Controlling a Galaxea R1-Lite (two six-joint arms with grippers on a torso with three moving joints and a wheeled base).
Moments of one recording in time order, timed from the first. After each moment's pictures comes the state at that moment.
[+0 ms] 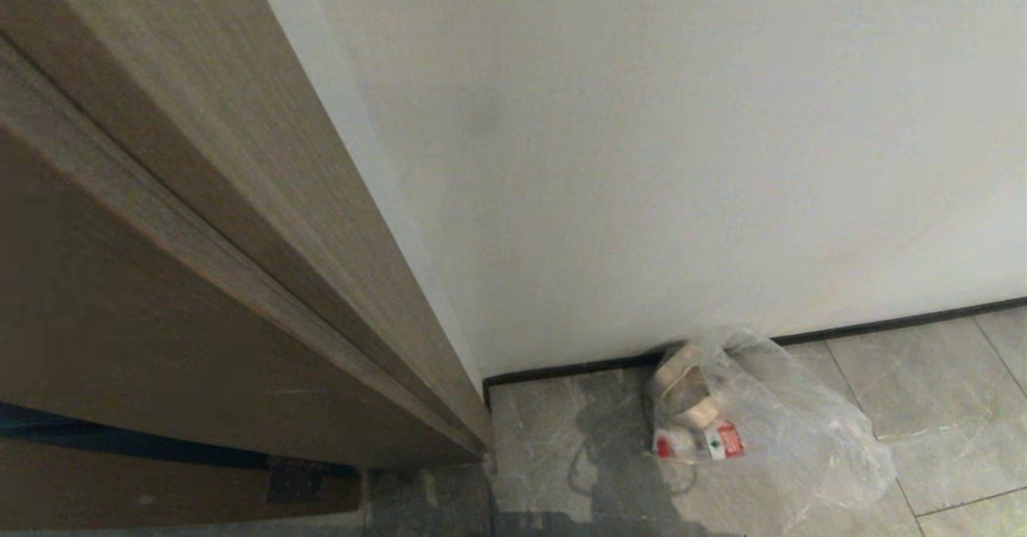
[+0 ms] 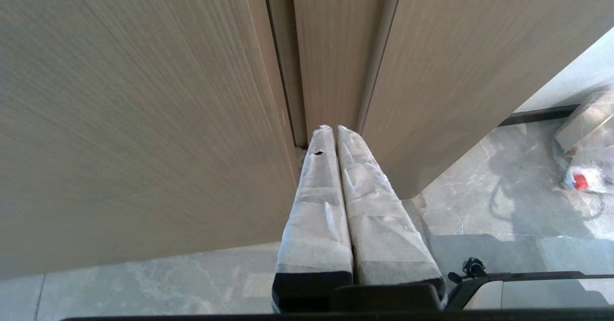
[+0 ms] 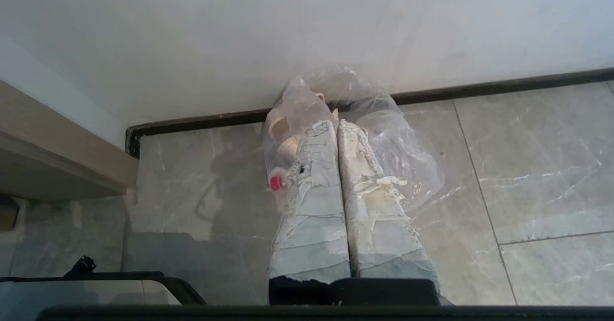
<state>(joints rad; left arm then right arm) 0.00 0.00 0.00 0.01 0.00 0.00 0.00 0.00 0.00 -0.01 -0.01 -0.01</state>
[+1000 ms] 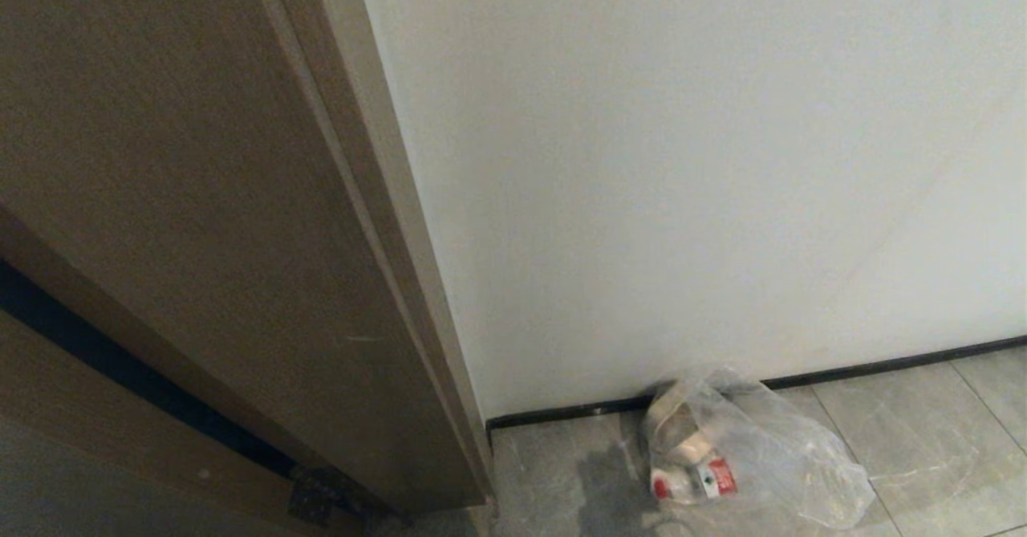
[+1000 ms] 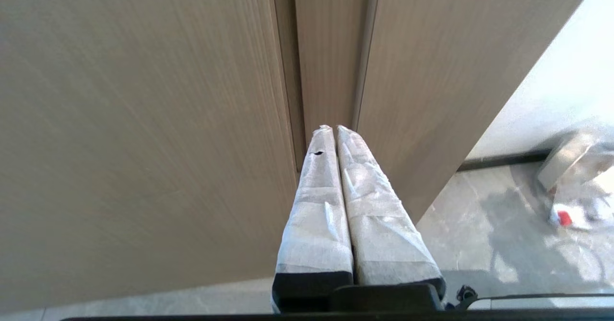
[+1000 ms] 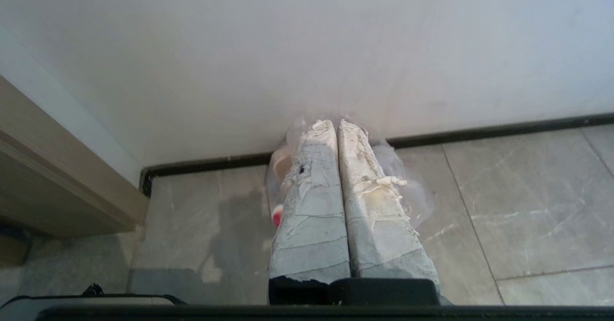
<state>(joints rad) 0.00 0.00 0.00 0.00 0.00 0.00 0.00 0.00 0.00 -0.01 -0.01 -0.01</state>
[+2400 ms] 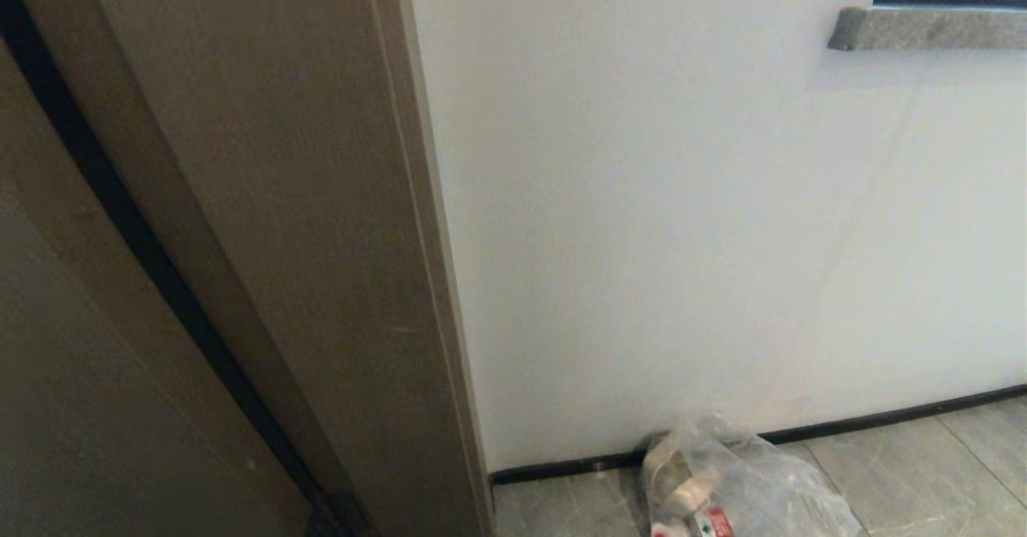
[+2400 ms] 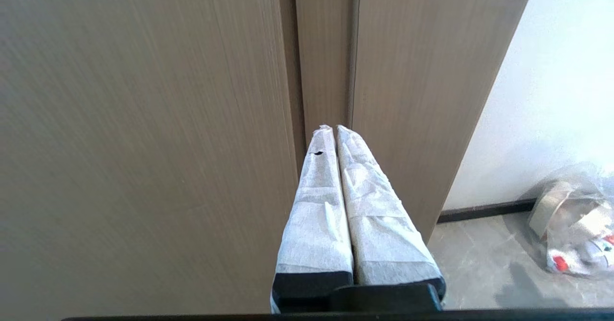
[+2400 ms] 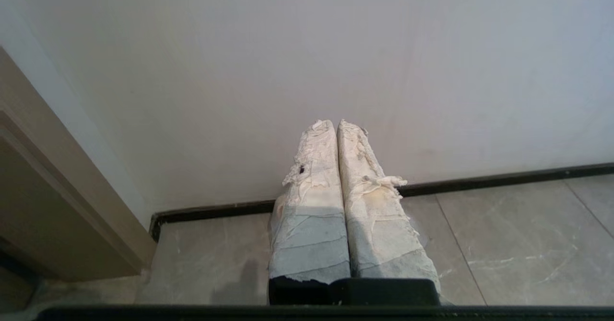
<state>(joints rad) 0.00 0.00 0.00 0.00 0.00 0.00 0.00 0.00 0.00 -0.01 -0.01 -0.01</state>
